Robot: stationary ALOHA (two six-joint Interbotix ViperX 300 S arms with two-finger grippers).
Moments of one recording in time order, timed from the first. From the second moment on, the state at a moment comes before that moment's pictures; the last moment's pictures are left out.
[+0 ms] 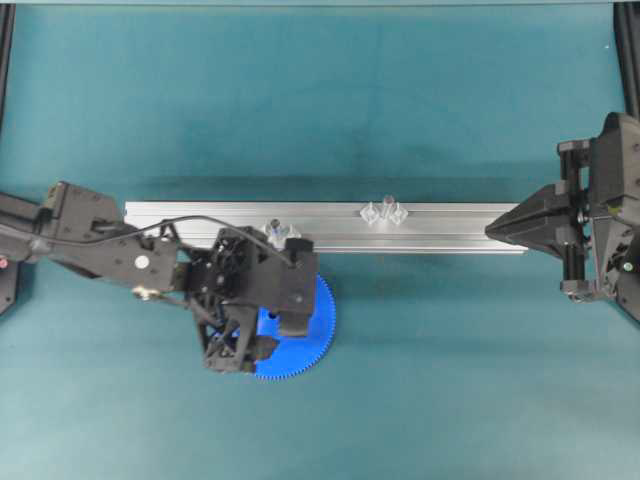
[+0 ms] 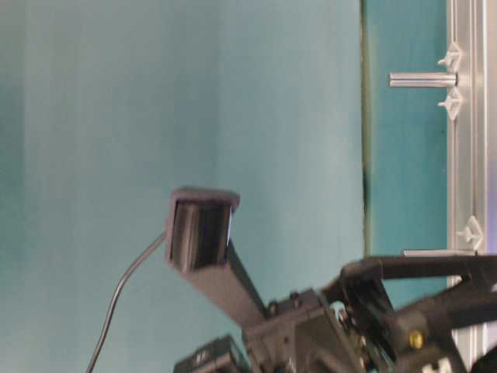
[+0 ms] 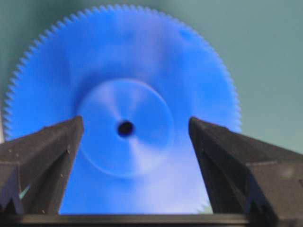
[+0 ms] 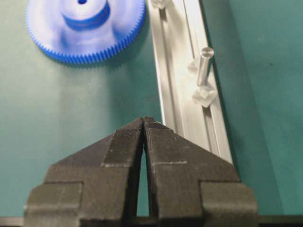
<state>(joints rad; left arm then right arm) -0.13 0.10 0.53 0.02 0.33 -0.08 -0.04 -0.79 1.17 0.03 0.17 0.08</state>
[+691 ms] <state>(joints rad) -0.12 0.13 0.52 0.02 0.41 -0.07 -0.04 -0.84 1.19 0.03 0.17 0.08</state>
